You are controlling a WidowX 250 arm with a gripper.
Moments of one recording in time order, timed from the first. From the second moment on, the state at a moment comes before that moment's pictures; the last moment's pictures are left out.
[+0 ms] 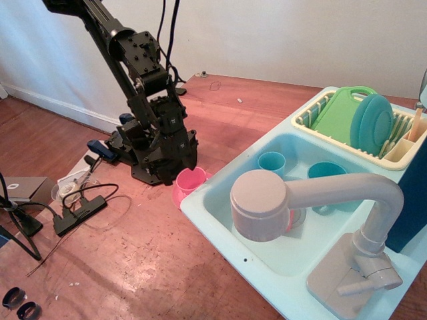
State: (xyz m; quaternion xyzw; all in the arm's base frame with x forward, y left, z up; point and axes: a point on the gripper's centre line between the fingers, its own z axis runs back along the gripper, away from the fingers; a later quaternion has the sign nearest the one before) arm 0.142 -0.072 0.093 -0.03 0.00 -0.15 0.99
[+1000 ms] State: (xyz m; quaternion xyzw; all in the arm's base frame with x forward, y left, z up) arm 0.120 -0.079 0.045 -0.06 0.02 -0.13 0.99
